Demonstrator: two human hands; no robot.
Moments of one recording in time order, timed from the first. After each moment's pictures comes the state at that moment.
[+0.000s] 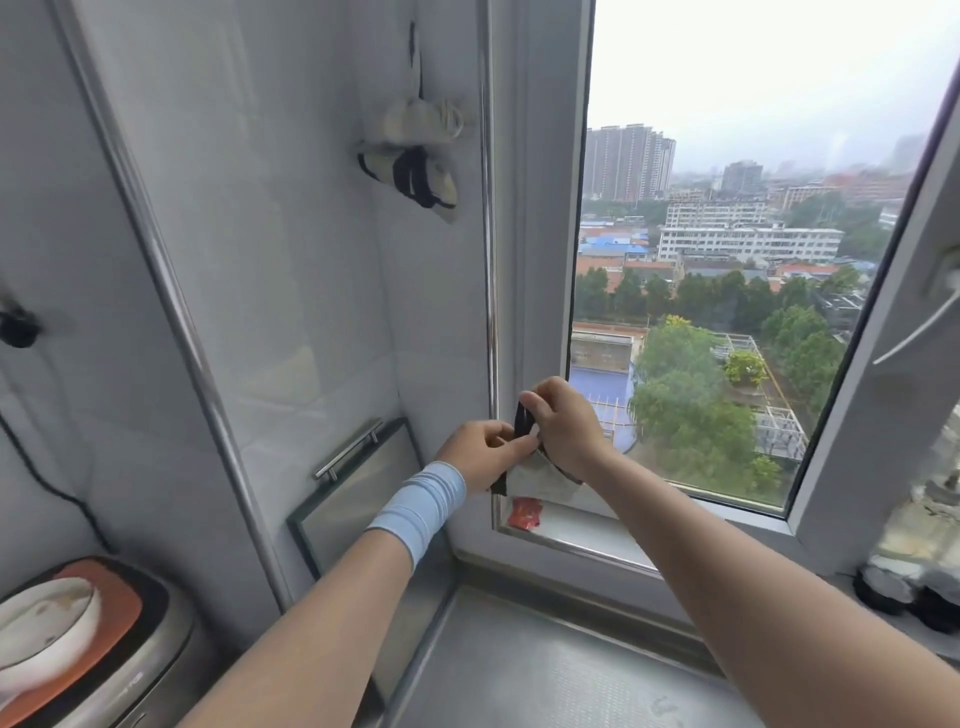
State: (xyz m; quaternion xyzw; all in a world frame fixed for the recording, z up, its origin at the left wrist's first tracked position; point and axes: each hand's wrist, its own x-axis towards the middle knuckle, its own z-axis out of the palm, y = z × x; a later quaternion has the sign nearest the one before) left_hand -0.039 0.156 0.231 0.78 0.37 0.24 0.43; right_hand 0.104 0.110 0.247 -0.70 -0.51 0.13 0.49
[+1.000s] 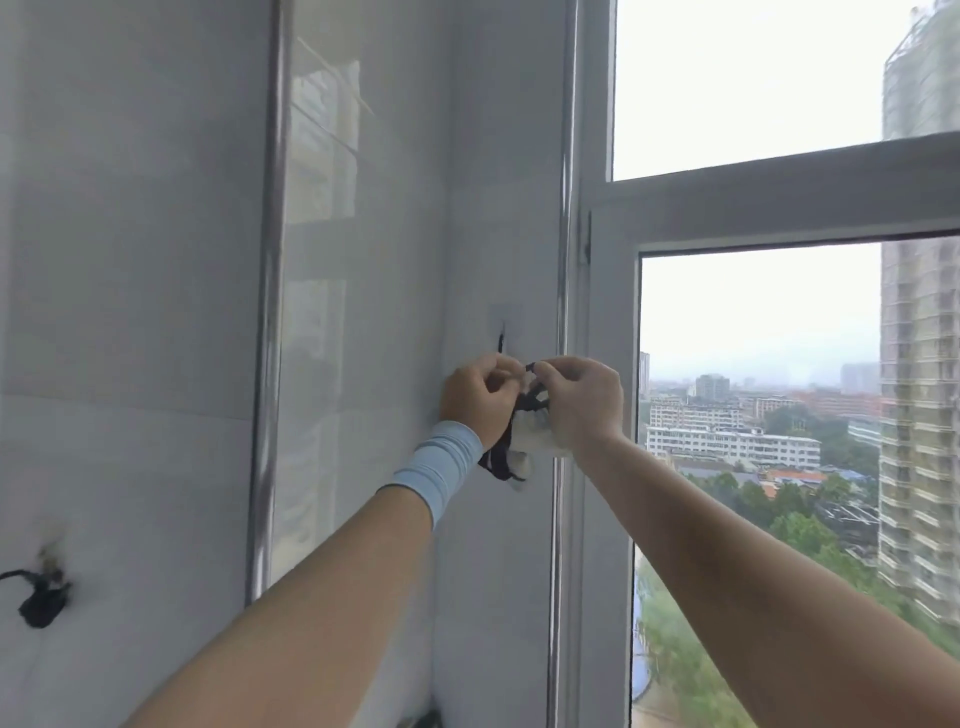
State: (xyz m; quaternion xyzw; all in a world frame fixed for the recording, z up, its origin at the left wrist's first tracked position) left_hand -0.070 0.267 0.549 0.73 0.21 0.62 0.17; right_hand 0.046 0.214 0.556 -0.55 -0.46 -0.07 0.69
